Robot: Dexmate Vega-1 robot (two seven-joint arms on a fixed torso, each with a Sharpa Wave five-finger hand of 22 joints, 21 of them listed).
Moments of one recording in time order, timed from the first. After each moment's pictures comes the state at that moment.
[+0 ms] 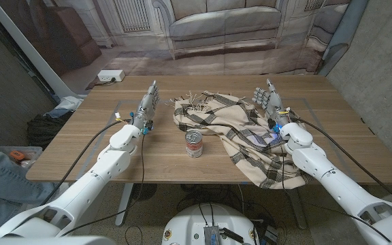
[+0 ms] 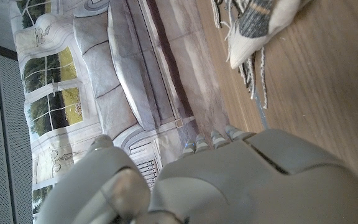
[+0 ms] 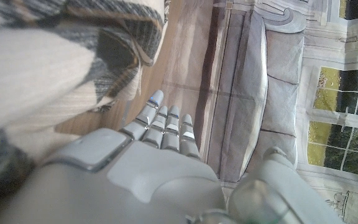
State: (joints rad) left arm 0.88 0.50 0.33 -1.34 -0.64 -0.29 -0.02; left_hand 0.36 -0.06 0.12 0.13 0.26 -0.17 0.03 0.20 0.18 -0.15 -0.01 0.20 0.18 -0.17 0.01 0.19 0.18 -0.17 -0.03 0.19 0.18; right arm -0.84 -0.50 -0.37 -1.30 0.61 0.26 0.03; right_hand 0.19 -0.10 0.22 0.06 0.26 0.19 0.09 0.19 0.18 0.22 0.12 0.21 0.18 0.15 0.04 0.20 0.18 0.11 -0.04 0.62 0.17
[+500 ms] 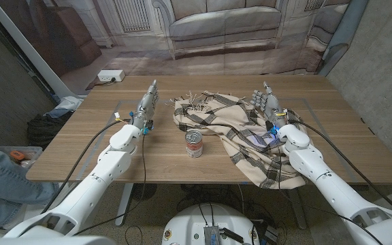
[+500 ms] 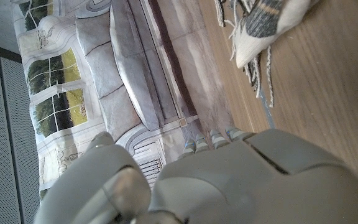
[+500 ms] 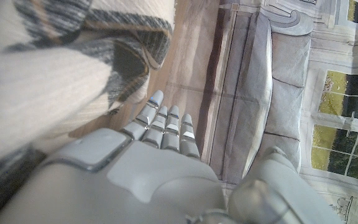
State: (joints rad) left arm 0.91 0.44 0.24 -1.38 -0.53 -0.23 -0.03; left_hand 0.38 -0.05 0.12 0.13 0.27 -0.16 0.04 0.21 0.18 -0.12 -0.02 0.21 0.18 -0.15 0.00 0.20 0.18 -0.17 -0.03 0.20 0.18; right arm -0.88 -0.41 -0.28 -1.31 0.50 0.22 0.04; right_hand 0.20 -0.09 0.22 0.05 0.26 0.19 0.09 0.19 0.18 0.22 0.11 0.21 0.18 0.15 0.04 0.20 0.18 0.11 -0.04 0.62 0.17
